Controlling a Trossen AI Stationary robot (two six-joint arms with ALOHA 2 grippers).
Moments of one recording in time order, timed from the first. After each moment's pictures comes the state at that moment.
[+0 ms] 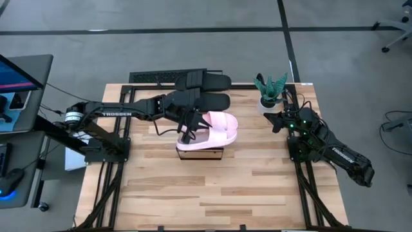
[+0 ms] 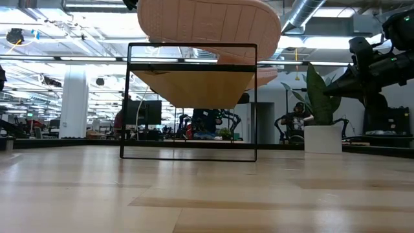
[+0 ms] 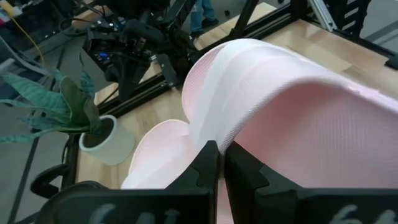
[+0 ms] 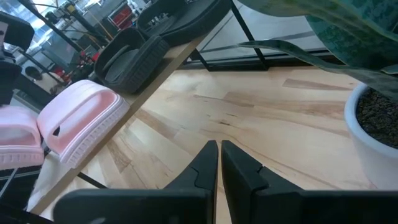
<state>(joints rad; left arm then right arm) 0.18 1.47 1.19 -0.16 0.32 0.55 -0.67 0.03 0.11 -0.34 -0.18 0.57</state>
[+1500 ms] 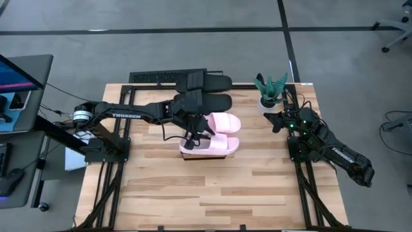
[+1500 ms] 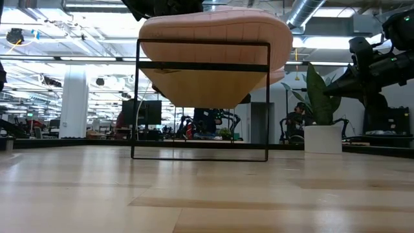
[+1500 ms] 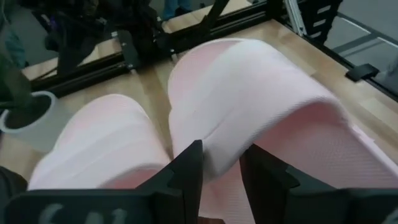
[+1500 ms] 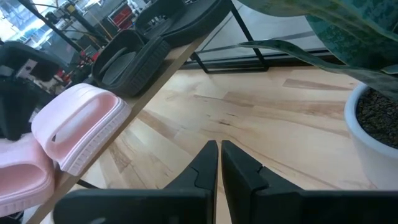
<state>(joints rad) 0.15 1.58 1.19 -0.16 0.40 0.41 -0.67 0.03 0.11 -0.34 -0.18 0.57</state>
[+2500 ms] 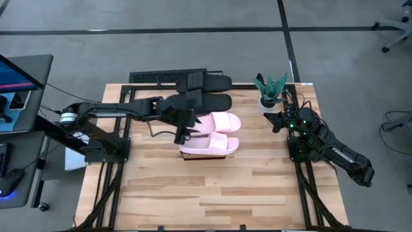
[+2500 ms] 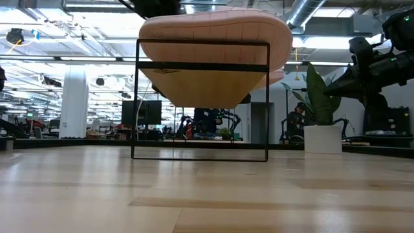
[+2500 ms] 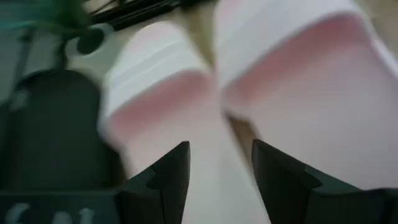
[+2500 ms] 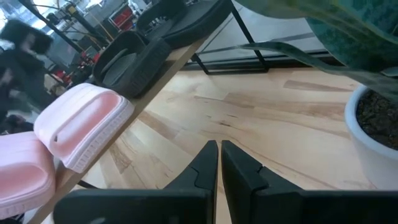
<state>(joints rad) 0.15 1.42 1.20 -0.45 0.15 0.40 -0.67 0.03 0.11 -0.34 -0.18 0.57</state>
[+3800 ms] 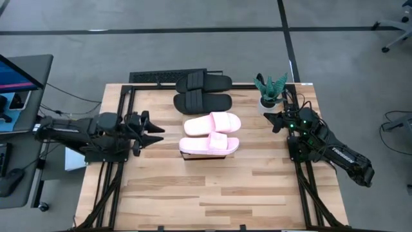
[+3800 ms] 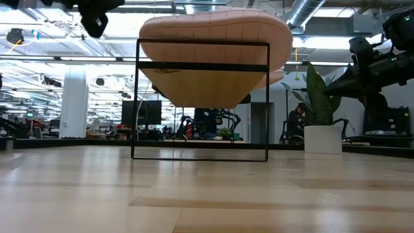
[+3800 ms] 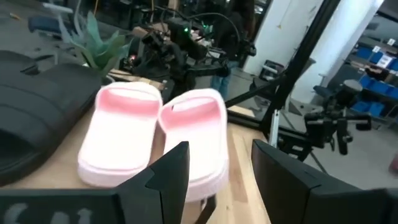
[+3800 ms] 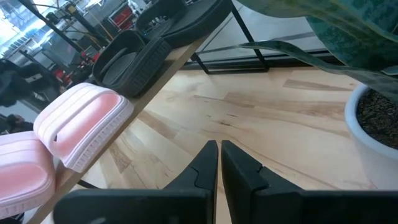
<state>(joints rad) -0.07 0.51 0.52 -0.07 -0.02 -0.34 -0.67 0.03 0.11 -0.34 -0.18 0.57</state>
